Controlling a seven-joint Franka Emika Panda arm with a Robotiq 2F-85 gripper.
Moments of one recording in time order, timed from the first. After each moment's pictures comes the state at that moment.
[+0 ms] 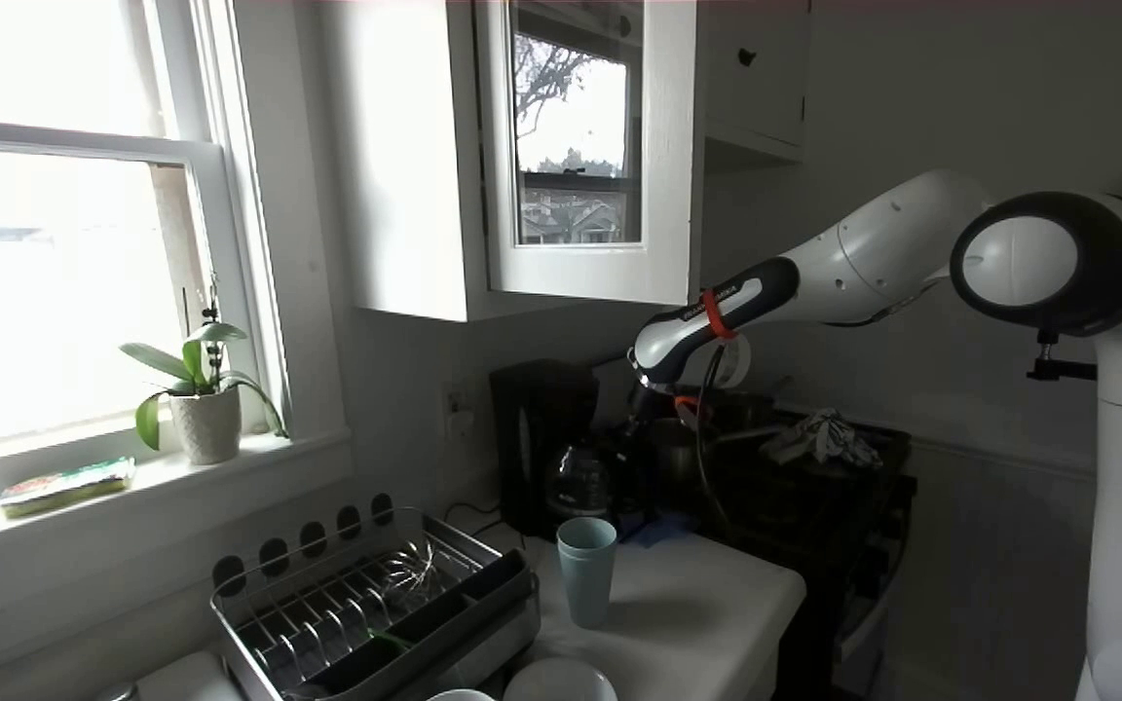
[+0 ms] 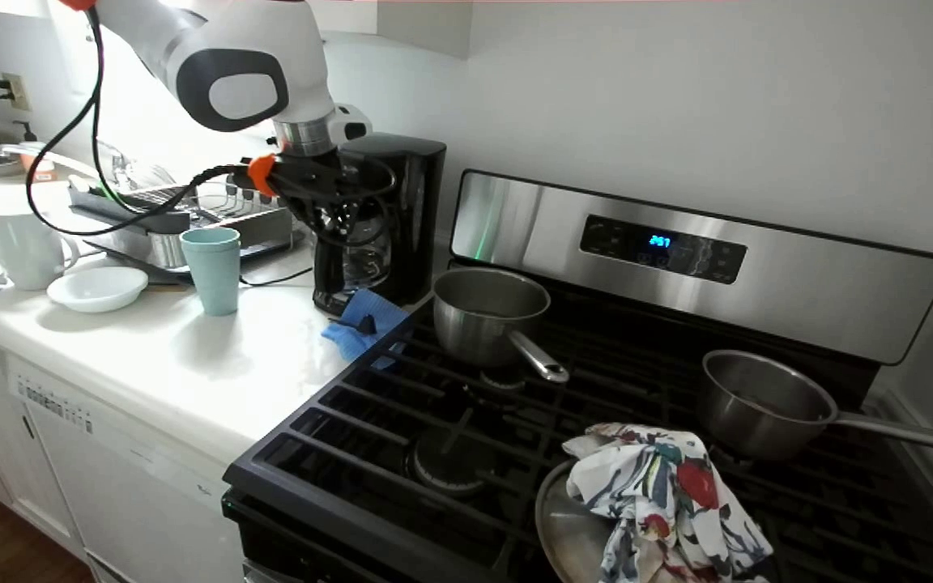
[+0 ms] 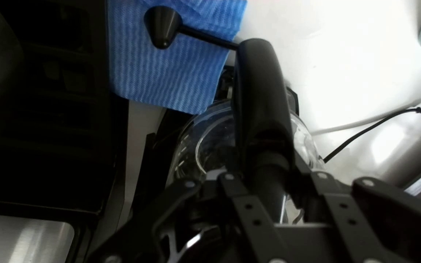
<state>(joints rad) -0.07 0.13 -0.07 -2.03 0.27 2.51 -0.66</state>
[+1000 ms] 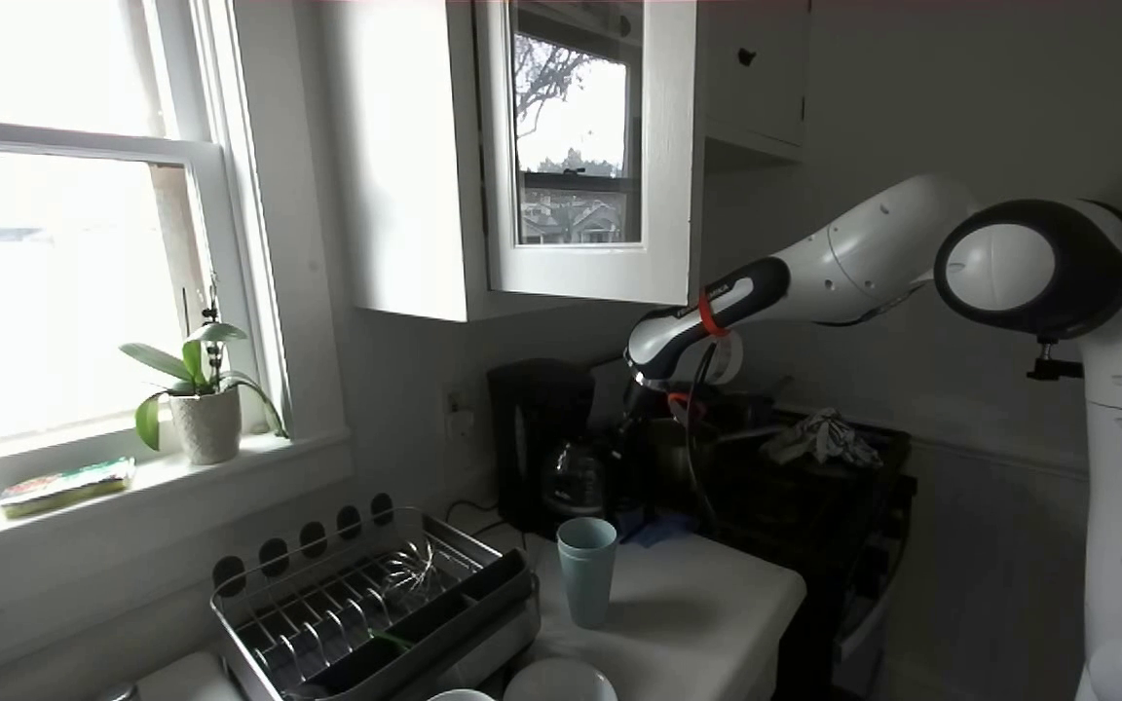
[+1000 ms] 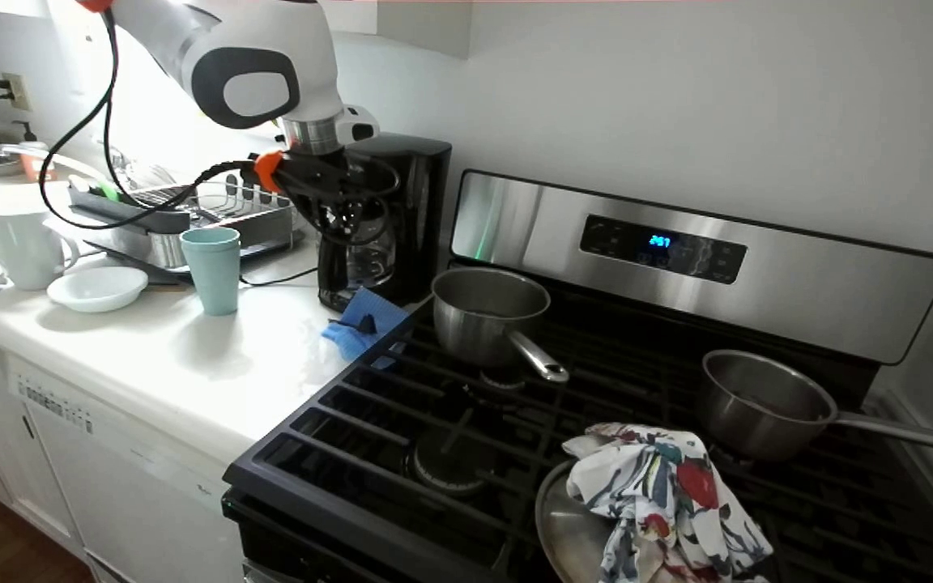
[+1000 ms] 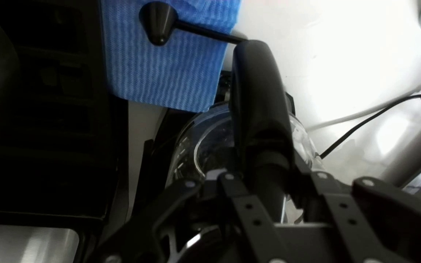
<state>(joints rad) -0.09 0.17 -0.06 -1.98 0.27 2.47 -0.61</state>
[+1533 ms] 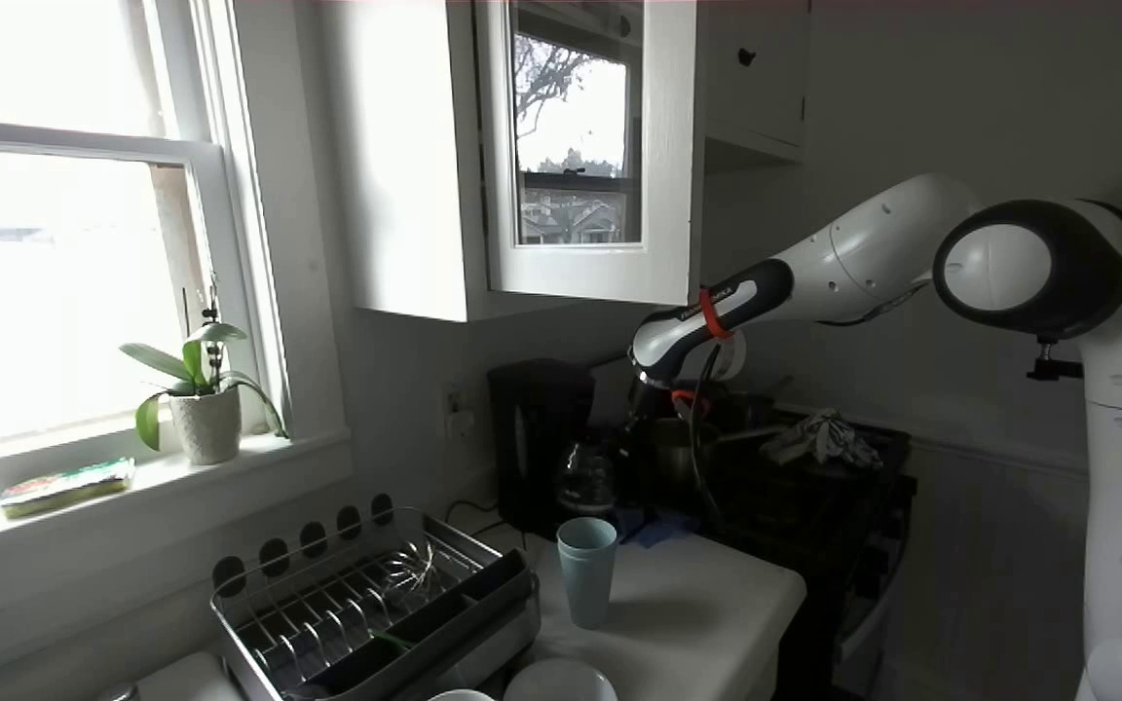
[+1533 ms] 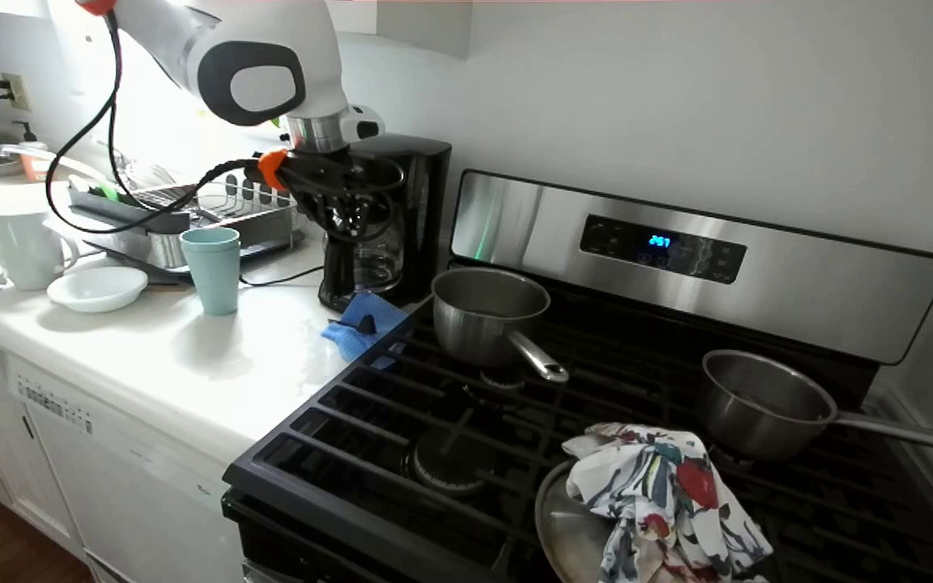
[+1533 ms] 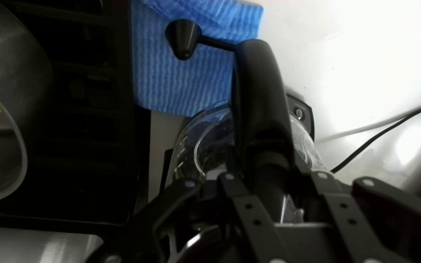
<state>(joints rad) -0.10 0.17 -0.06 -1.96 0.19 2.45 -0.55</state>
